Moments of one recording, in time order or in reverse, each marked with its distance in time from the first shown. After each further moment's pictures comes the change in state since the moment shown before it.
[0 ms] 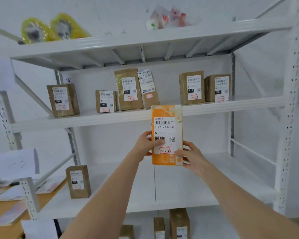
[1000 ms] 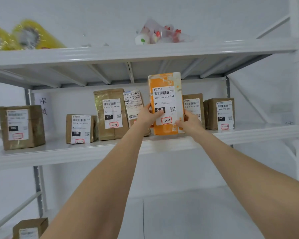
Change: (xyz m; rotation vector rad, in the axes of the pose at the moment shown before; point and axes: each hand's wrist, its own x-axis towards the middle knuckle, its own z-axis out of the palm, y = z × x) left_hand 0.211 0.144 0.008 0.054 0.082 0.370; right_hand 0.187 -0.176 0.006 -0.573 0.231 -0.543
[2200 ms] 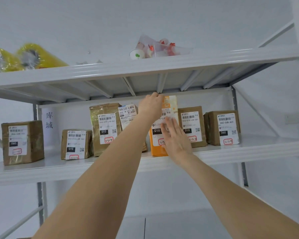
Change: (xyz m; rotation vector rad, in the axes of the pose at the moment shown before) left_hand 0.051 0.072 0.029 1.285 0.249 0.510; right_hand 0.017 0.021 0.022 -1.060 0.017 -0.544
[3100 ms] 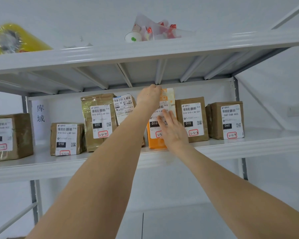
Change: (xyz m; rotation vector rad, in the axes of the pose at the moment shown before) left_hand 0.029 -0.008 0.036 0.020 0.005 -0.035; right_hand 0.032 0.005 0.028 0.024 -0.040 0.019
